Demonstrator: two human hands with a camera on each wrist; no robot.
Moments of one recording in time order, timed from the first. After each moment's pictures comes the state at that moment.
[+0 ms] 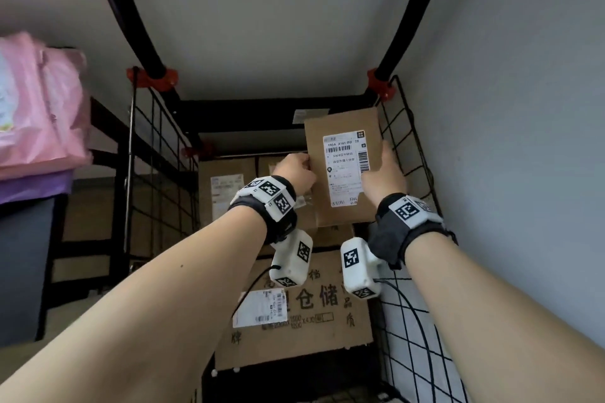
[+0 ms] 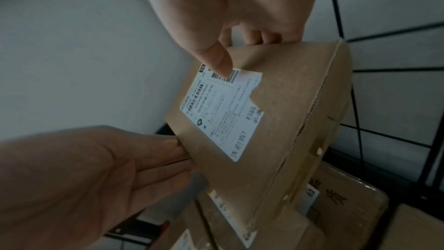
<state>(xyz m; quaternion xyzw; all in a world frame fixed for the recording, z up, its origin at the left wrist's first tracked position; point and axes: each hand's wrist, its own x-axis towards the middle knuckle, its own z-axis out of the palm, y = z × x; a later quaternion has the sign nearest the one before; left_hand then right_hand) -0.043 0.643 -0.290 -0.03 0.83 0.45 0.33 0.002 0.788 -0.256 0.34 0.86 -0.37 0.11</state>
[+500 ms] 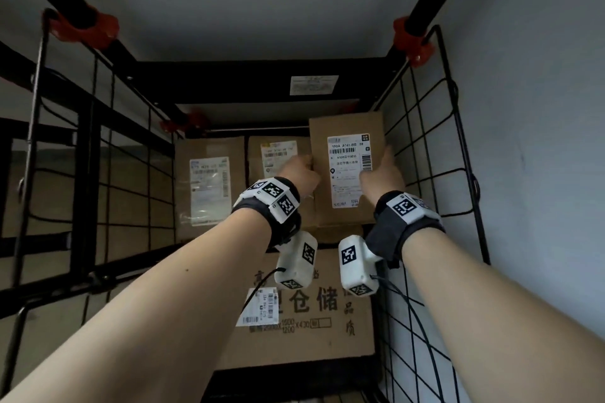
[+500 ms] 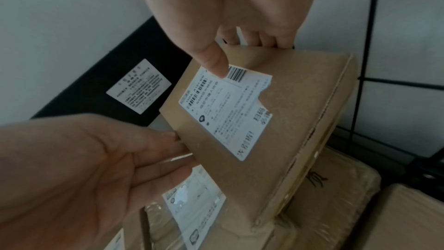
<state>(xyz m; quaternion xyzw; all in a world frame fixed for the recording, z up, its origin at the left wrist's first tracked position) -0.066 0.682 -0.388 -0.07 0.82 0.42 0.38 -0.039 0.825 -0.372 0.38 0.82 -0.36 0.22</state>
